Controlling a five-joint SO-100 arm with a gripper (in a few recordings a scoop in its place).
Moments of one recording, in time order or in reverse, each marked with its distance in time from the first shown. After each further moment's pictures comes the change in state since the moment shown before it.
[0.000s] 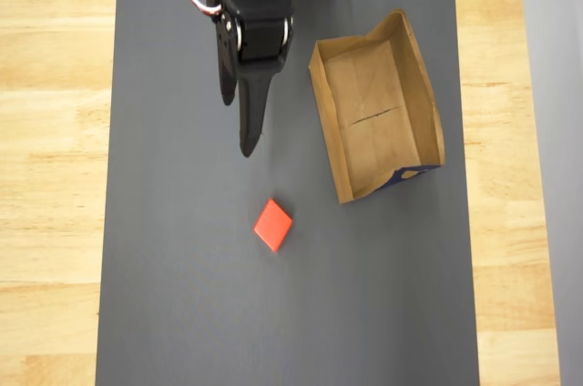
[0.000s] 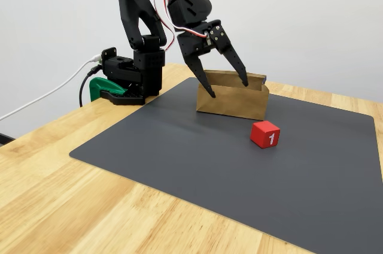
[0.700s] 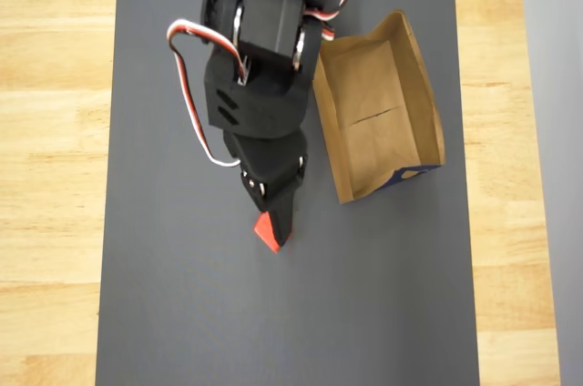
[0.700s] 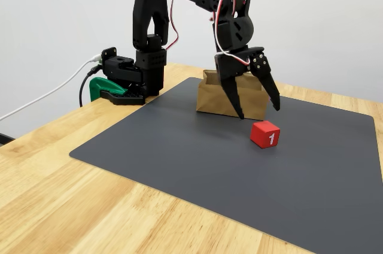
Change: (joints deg) arm -9.1 -33.3 -29.5 9.1 0.1
